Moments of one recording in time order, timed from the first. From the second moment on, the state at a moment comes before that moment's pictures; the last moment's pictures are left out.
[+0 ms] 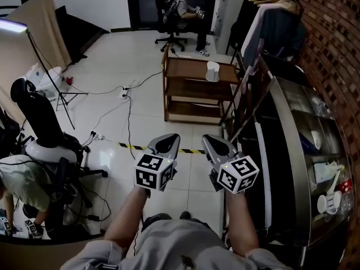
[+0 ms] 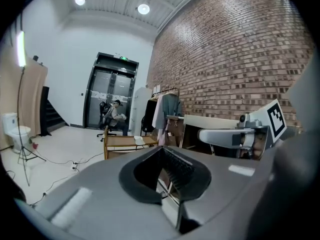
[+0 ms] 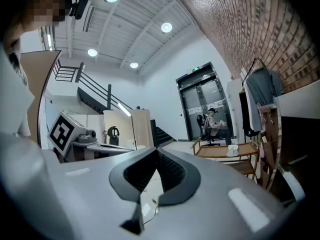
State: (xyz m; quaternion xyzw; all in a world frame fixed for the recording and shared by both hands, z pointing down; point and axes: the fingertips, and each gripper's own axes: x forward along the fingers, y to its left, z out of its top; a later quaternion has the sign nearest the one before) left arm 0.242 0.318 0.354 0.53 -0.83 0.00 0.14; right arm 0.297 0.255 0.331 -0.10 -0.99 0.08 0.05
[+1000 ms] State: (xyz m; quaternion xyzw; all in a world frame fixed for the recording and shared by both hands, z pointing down) left arm -0.062 0.170 0.393 0.57 -0.80 -0.01 0.17; right arm -0.006 0.108 0.373 -0.04 -0.99 0.09 0.09
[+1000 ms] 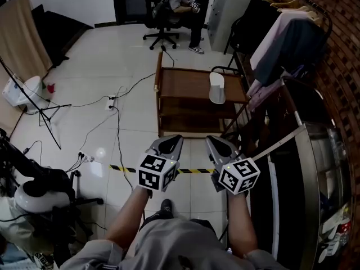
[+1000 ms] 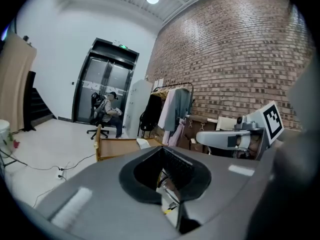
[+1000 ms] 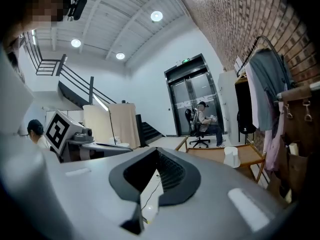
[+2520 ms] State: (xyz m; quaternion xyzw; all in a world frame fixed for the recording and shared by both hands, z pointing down) left arm -0.299 -0.133 0.485 0.60 -0.76 0.06 0.24; right arm -0.234 -0.214 0.499 0.05 -0.97 0.15 0.18
